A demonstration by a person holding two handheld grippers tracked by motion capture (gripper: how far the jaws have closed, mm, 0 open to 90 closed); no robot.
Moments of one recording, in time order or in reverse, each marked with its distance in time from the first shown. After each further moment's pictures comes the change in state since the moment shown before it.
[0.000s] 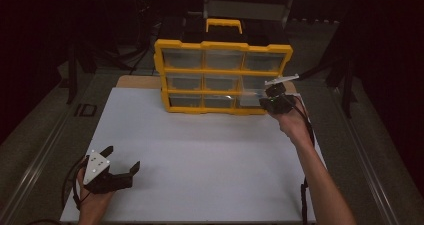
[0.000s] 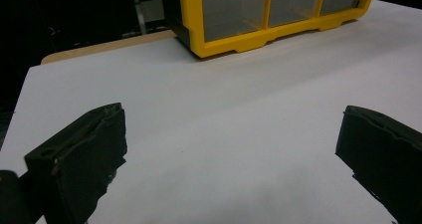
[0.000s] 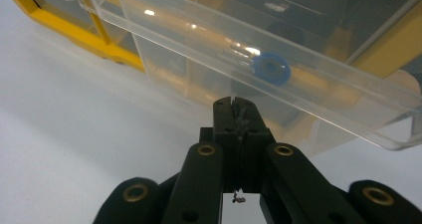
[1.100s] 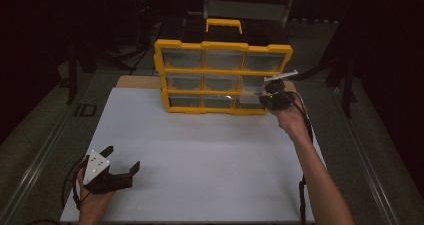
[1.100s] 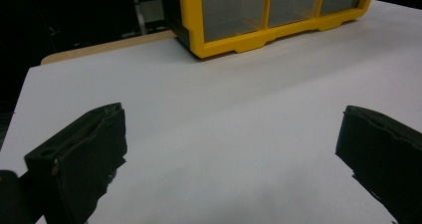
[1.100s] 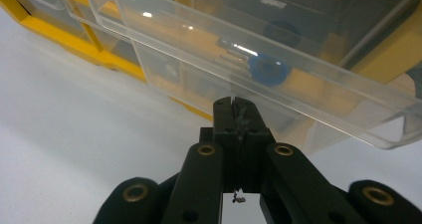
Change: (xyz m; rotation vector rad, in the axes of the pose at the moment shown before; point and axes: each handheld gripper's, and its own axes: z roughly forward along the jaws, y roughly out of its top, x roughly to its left) left arm 0.000 0.000 0.000 -0.002 -0.001 0.000; right arm -0.003 0.009 0.005 0.011 -0.011 0.017
